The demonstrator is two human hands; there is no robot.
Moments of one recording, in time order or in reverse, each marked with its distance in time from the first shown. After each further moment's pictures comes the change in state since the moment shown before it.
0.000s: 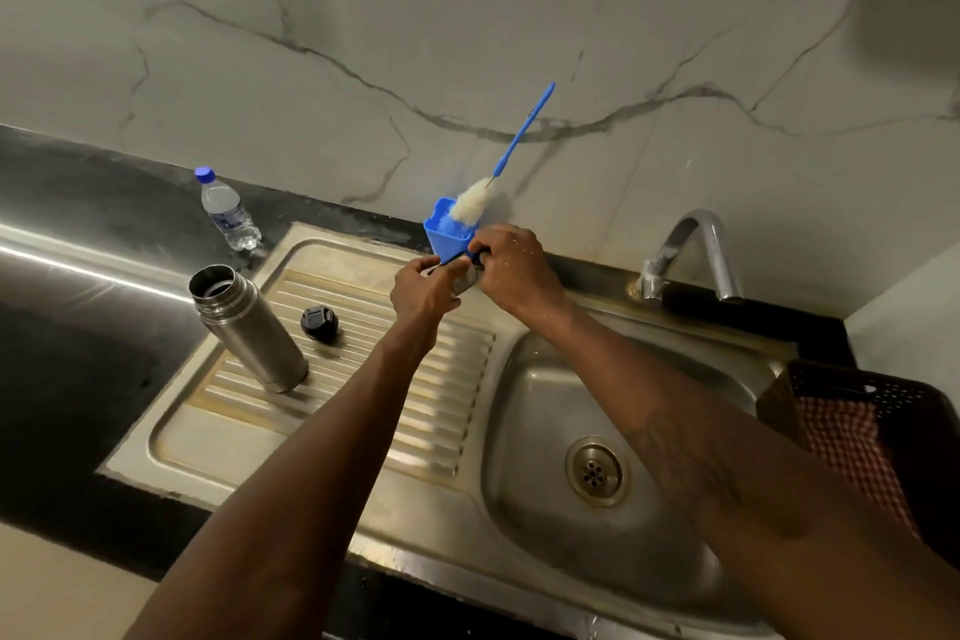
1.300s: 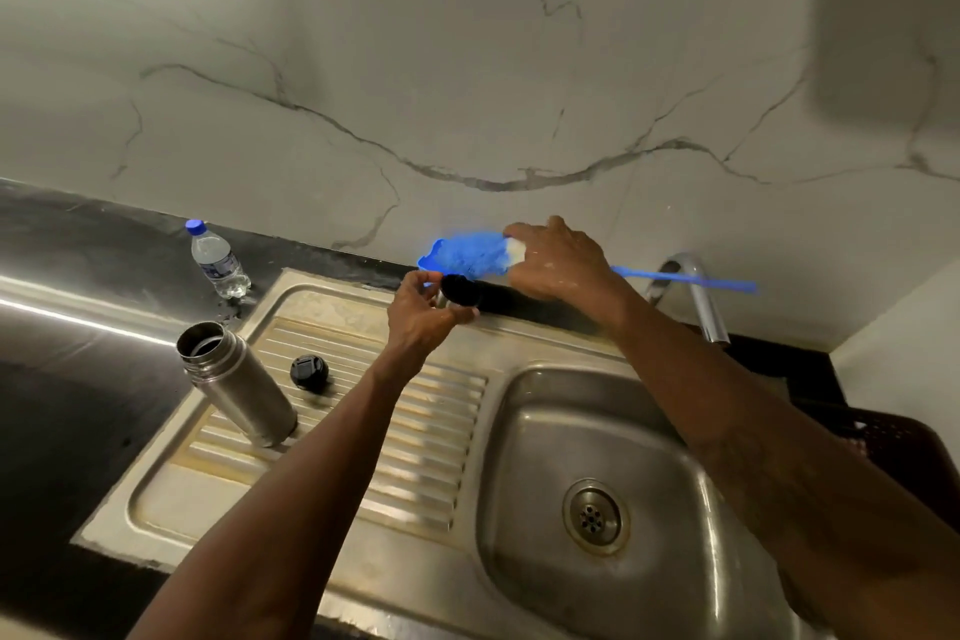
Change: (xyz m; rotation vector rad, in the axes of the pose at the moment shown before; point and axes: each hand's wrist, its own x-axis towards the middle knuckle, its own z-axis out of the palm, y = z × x) left_hand 0.012 0.025 0.002 0.269 -0.160 0.239; right_hand 0.041 -0.002 -0.098 -0.401 -0.327 0.244
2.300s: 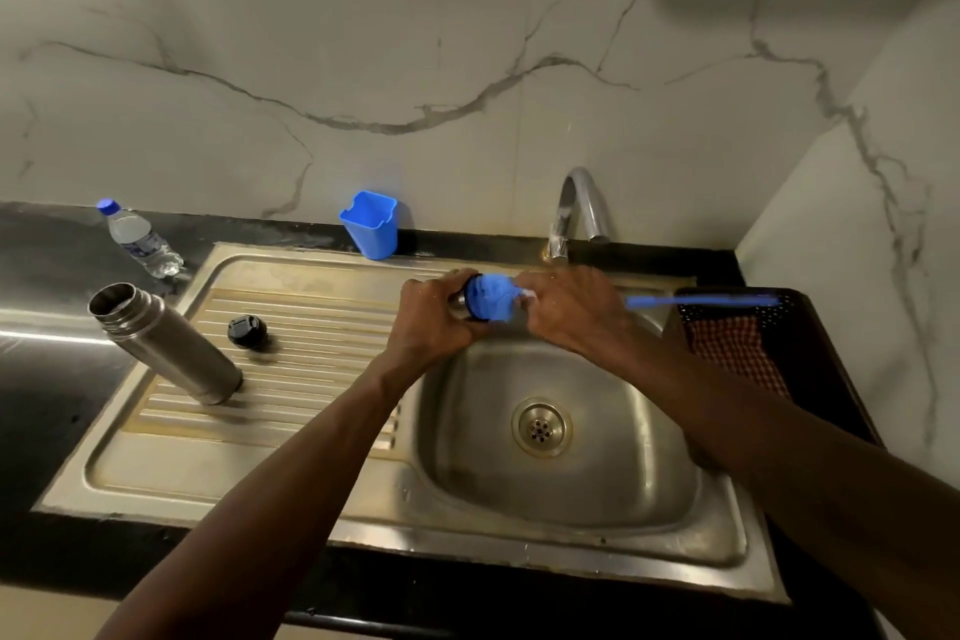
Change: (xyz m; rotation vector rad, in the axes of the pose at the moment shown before) left_hand -0.126 -0.007 0.074 0.529 -0.231 0.790; right_hand -0.147 0.119 0.088 -0.147 0.165 -0.090
